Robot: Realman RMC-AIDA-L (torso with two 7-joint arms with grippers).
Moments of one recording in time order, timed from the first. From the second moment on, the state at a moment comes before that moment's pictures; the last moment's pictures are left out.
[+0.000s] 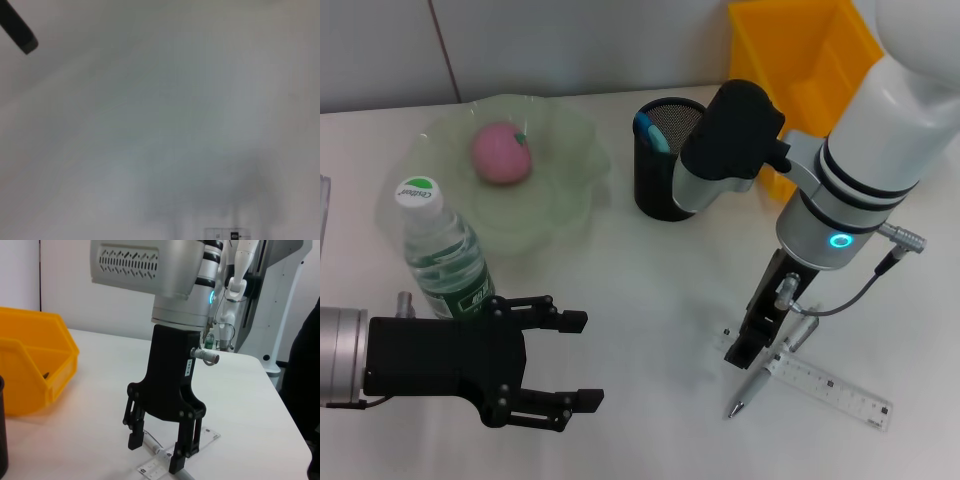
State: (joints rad) left arm -0.38 -2.07 1.16 0.91 1.83 1.65 -1.37; right arm 0.78 2.08 -1.61 -1.16 -2.59 -1.58 2.61
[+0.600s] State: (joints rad) left arm -0.38 -2.07 1.16 0.91 1.82 1.65 -1.36; right arm 0.78 2.09 -1.70 -1.15 -2.58 -1.55 2.64
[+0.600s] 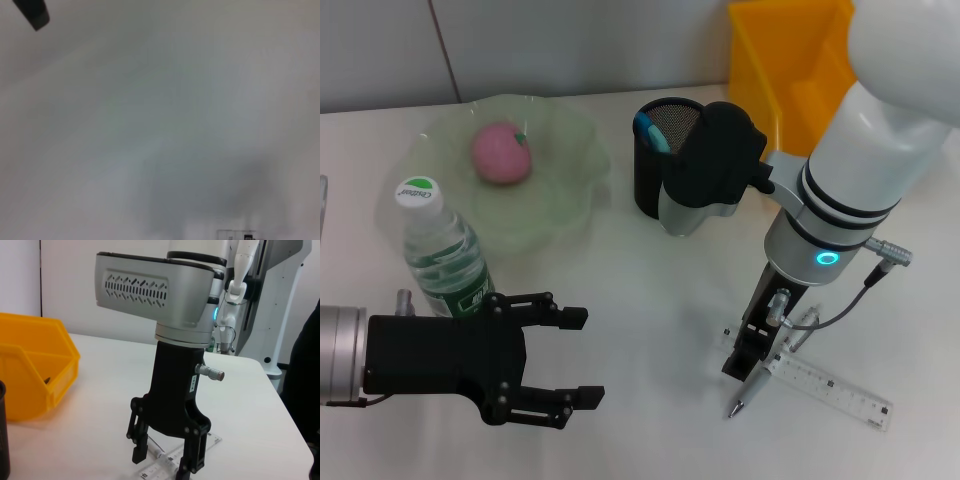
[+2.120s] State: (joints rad) left arm -0.37 -2.06 1.15 0.91 1.82 1.66 -1.35; right arm 0.79 2.09 -1.78 -1.12 -2.58 -1.48 2.67
